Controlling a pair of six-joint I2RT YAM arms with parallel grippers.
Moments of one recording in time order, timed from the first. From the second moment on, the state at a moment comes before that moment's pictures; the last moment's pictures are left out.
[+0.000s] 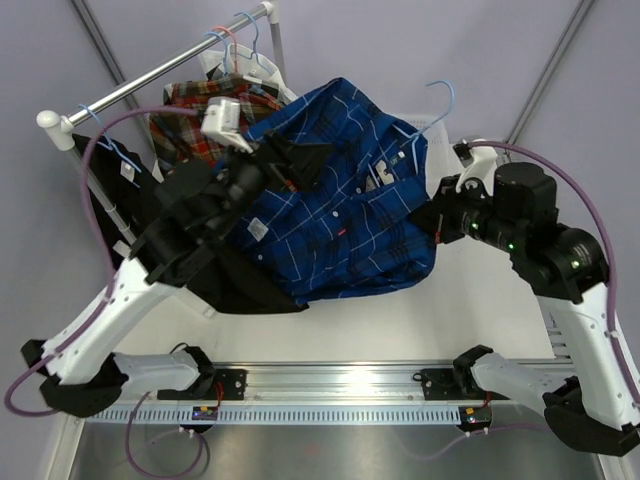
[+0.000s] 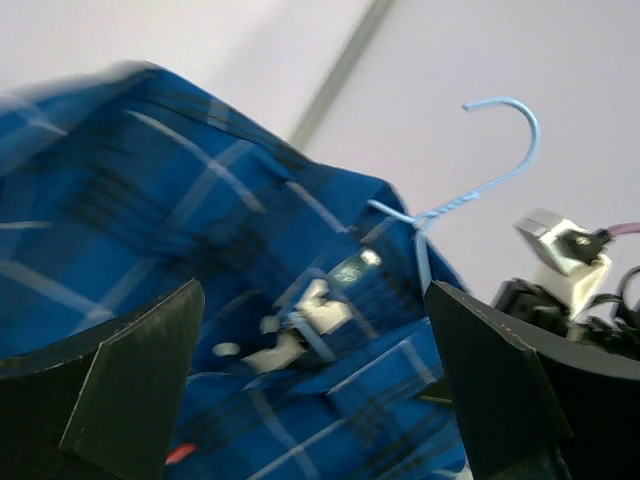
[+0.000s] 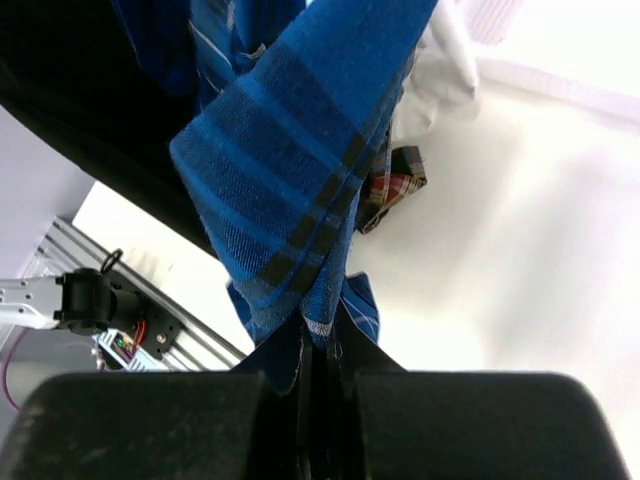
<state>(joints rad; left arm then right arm) -0.84 1.19 1.54 -0.20 -0.17 -0.55 0.50 1.03 1.58 -0.95 -0.20 0.30</state>
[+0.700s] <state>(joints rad) -0.74 1.01 1.31 -0.41 -0.35 -0.47 0.50 1.13 2.39 -1.23 0.23 0.17</state>
